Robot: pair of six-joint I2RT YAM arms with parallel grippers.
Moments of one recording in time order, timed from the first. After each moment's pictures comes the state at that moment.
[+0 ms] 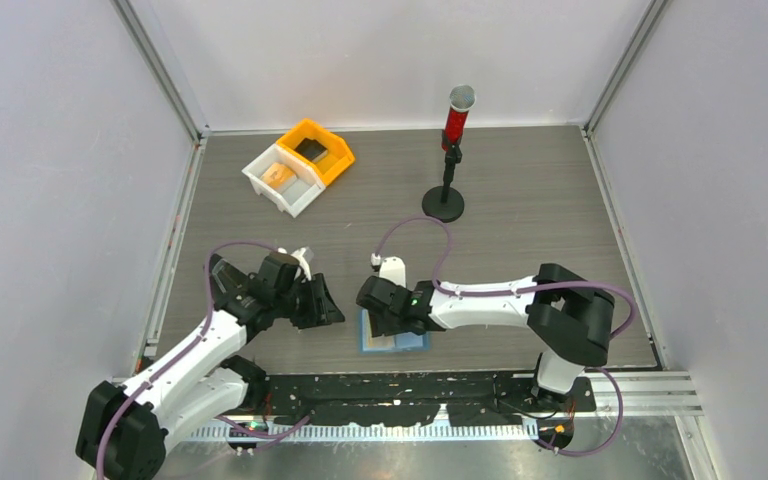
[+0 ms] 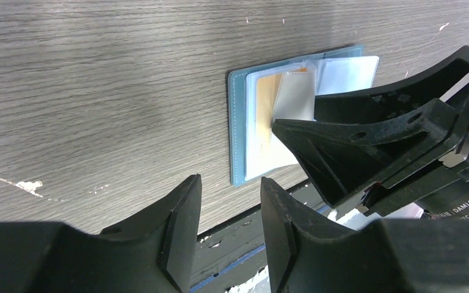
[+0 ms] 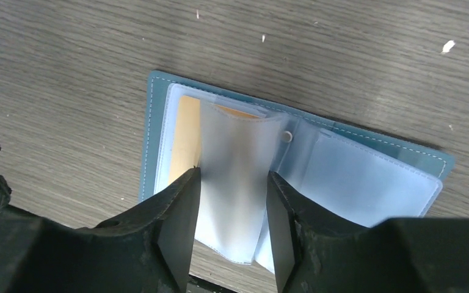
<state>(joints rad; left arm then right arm) -0.50 0.88 0.47 -0.48 0.31 -0.72 1.19 1.70 0.98 -0.37 0.29 0.91</state>
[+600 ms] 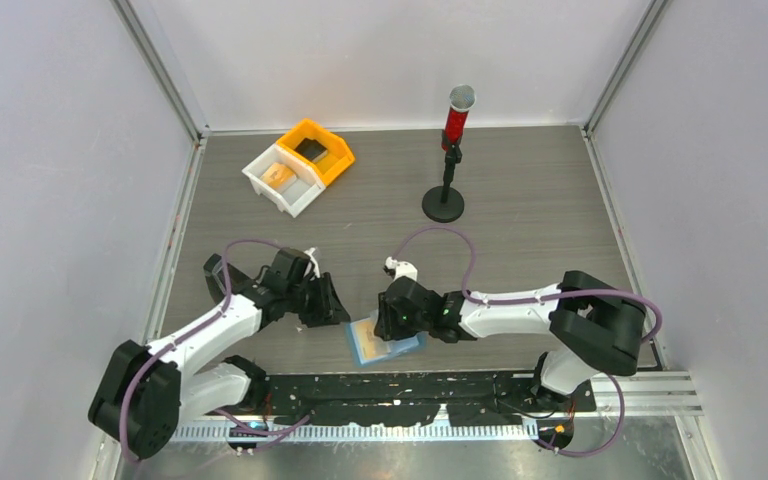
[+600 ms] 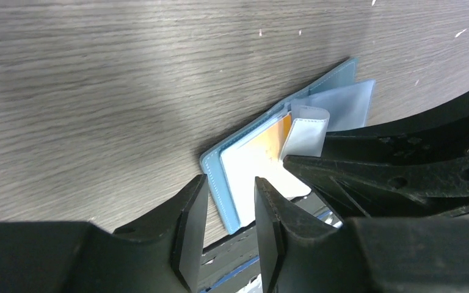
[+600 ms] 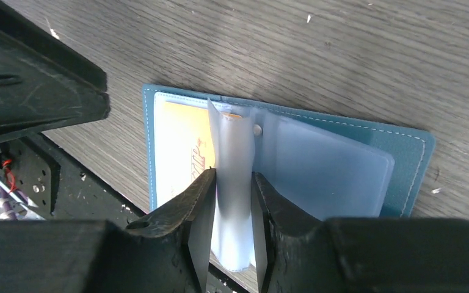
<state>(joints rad) -0.50 1.06 0.47 -0.38 0.34 -0.74 1.14 1.57 0.72 0.00 0.09 0.86</state>
